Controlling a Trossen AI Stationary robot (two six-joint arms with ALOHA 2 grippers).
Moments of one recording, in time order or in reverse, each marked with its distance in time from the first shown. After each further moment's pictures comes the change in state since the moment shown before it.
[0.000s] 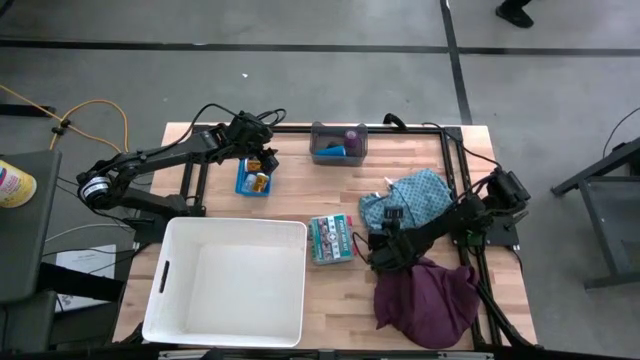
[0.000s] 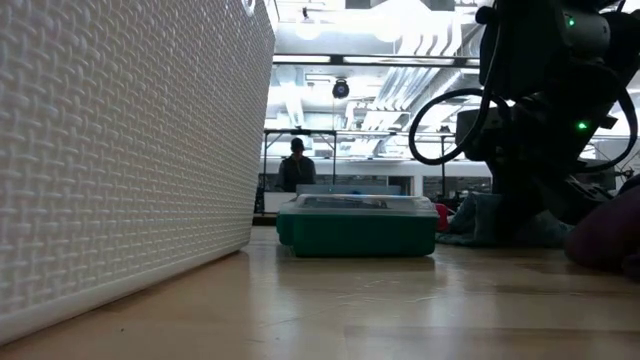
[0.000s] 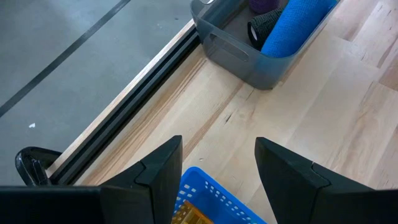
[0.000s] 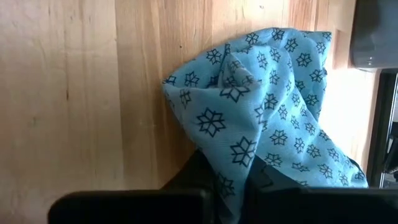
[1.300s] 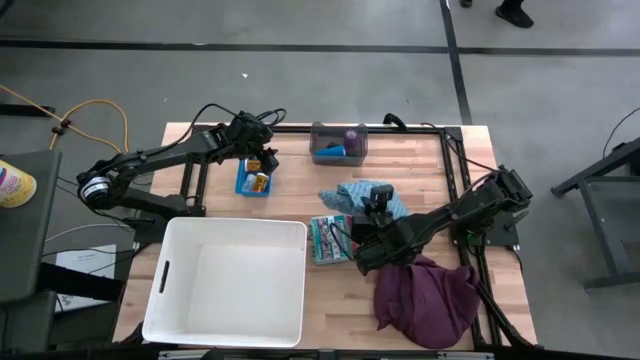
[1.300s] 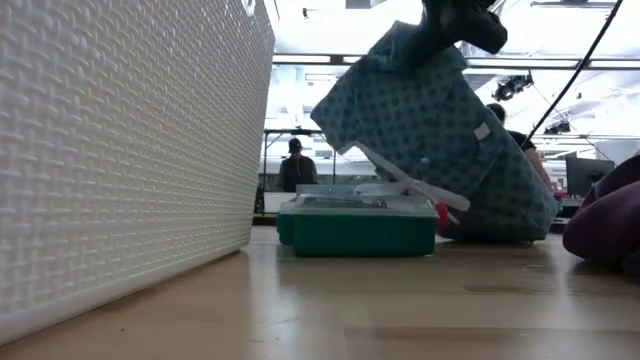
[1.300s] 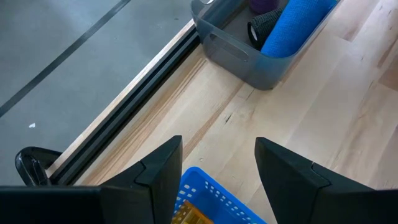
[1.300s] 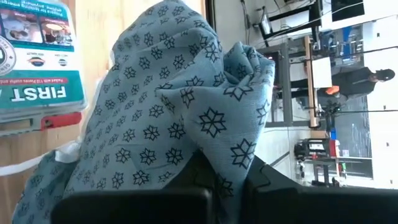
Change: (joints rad) left arm 0.000 0.000 0.000 0.000 0.000 0.000; right arm 0.001 -0.025 0.601 -0.498 0.394 -0.141
